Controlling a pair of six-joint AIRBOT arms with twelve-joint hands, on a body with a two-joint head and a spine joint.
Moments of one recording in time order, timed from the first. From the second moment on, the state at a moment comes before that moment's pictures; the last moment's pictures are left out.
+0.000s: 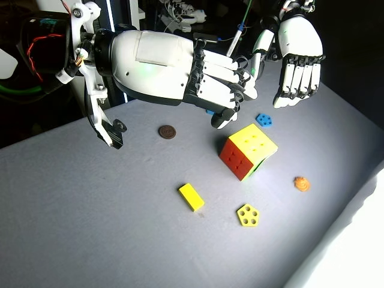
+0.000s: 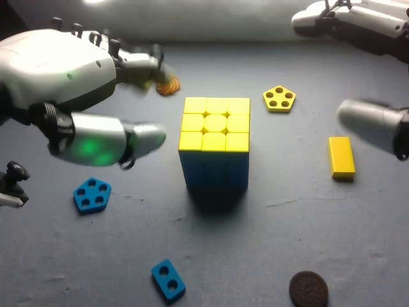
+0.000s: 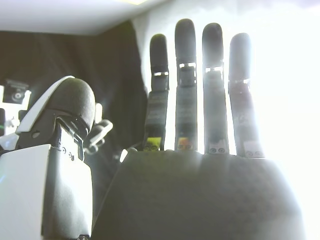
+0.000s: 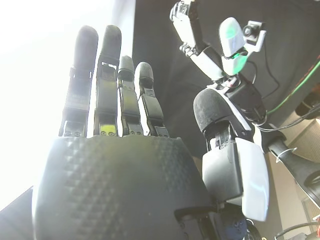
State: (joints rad) left arm 0.31 -0.67 0.76 -0.24 -0.25 1.21; right arm -0.52 -0.60 0.67 -0.04 0.74 -0.90
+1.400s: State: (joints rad) left arm 0.34 -0.94 0.85 -0.83 -0.31 1.76; right arm -0.54 -0.60 0.65 -0.04 0.80 -0.94
